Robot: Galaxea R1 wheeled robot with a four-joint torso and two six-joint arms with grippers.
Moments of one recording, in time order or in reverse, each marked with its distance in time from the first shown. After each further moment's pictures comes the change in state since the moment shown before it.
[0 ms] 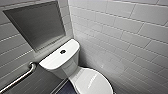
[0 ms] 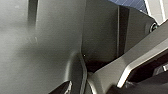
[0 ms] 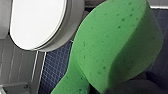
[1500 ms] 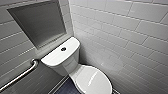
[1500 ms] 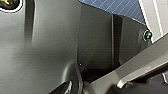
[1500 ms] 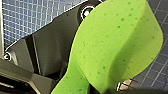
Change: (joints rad) left arm -0.048 -0.019 0.035 0.000 0.008 0.002; right arm -0.363 0.284 -0.417 -0.049 0.012 -0.007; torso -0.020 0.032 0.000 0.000
